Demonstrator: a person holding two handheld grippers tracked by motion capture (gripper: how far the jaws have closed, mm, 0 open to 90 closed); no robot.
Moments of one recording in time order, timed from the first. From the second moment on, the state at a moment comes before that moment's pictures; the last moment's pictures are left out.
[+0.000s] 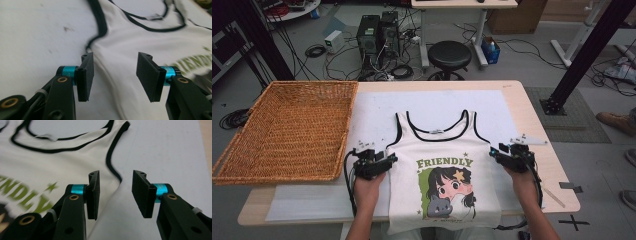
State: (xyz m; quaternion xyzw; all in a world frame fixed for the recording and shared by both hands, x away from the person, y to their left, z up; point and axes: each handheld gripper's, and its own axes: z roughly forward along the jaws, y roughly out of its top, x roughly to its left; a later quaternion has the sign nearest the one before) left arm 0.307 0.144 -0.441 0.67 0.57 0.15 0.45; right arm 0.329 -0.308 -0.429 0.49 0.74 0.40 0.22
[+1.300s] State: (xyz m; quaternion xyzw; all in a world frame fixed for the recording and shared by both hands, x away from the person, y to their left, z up) left arm 0.338 0.133 -0.453 0.69 0.57 0.19 0.40; right arm 0.355 -0.289 -0.449 0.49 0.78 0.33 0.24
